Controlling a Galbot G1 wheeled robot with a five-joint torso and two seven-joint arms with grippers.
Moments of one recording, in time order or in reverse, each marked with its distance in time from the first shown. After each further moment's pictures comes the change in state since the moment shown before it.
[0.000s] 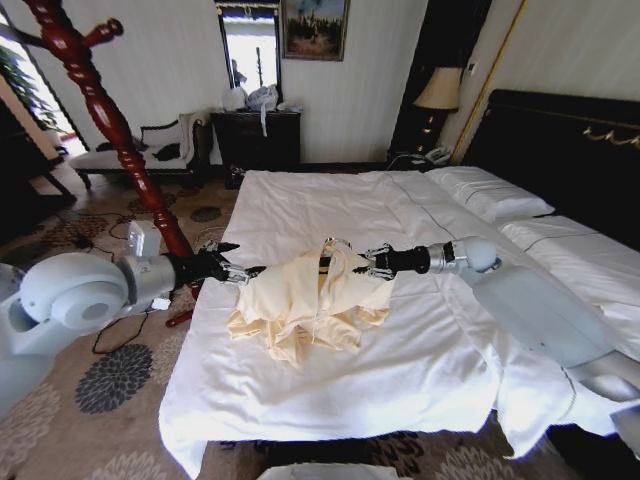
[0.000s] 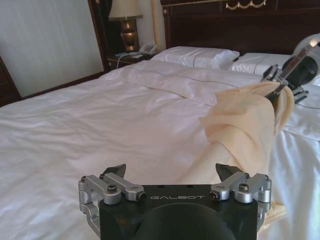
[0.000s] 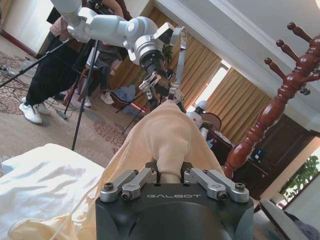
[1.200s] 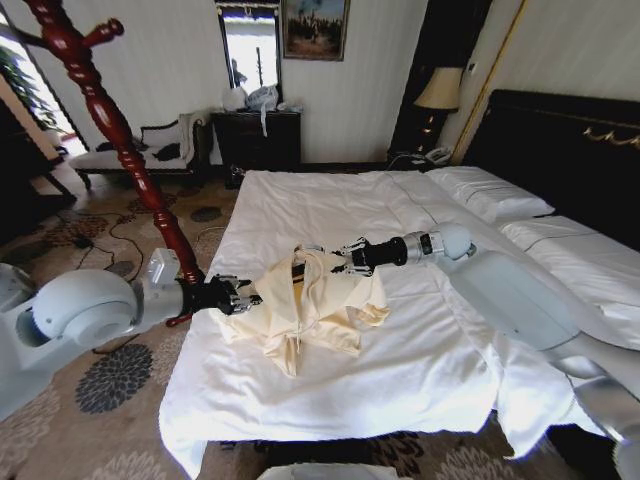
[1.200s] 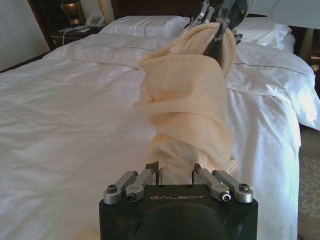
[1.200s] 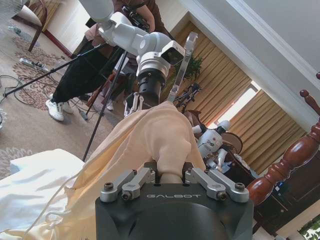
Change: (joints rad) left arm 0.049 0.075 0.050 -0.070 0.119 0.003 0.174; right arm 0.118 0.056 -0.063 0.071 -0.048 0.001 -0.006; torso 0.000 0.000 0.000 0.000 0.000
